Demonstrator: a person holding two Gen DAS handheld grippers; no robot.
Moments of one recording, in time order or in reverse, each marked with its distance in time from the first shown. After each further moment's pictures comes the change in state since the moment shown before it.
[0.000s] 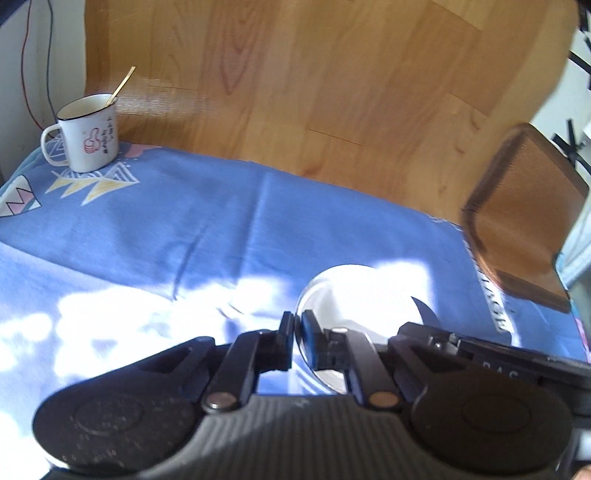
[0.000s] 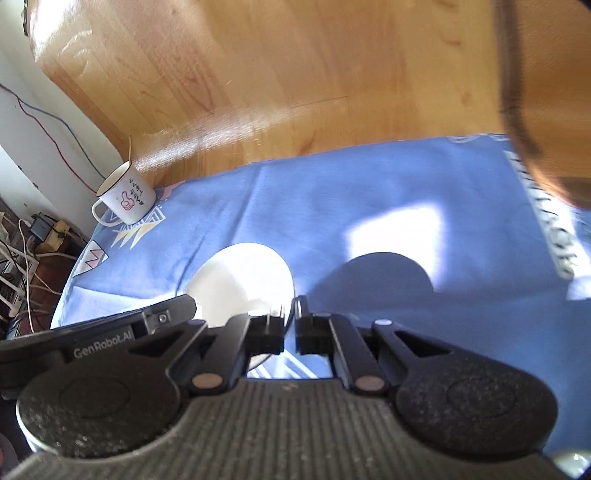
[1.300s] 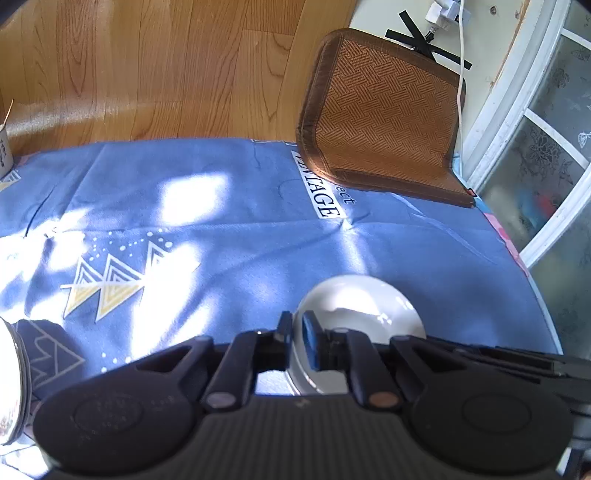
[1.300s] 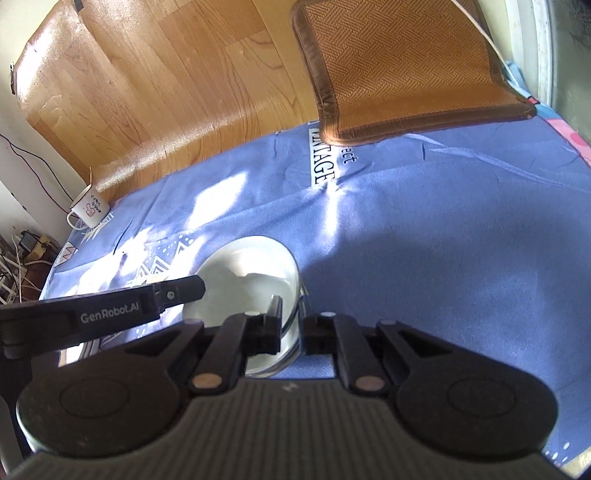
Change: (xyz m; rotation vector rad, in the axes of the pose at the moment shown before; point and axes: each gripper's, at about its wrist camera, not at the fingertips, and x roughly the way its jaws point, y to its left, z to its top) left arm -0.031 -0.180 -0.113 0.223 0.038 -0.122; right arm -0.143 -0.133 -0.104 0.118 -0.084 -0.079
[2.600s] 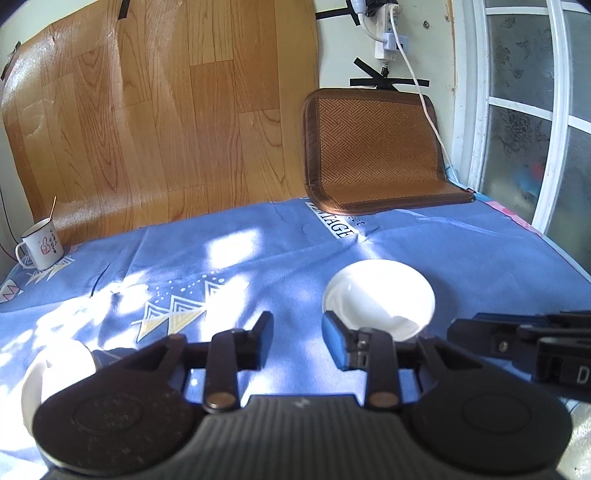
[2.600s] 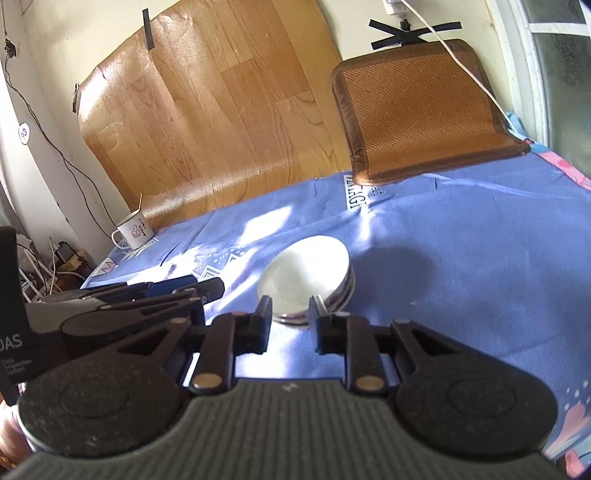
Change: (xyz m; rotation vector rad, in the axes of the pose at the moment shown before) left arm -0.055 -0.010 -0.082 0.247 -0.277 0.148; right arm -0.054 0.026 -0.082 -0.074 -0.264 0.061
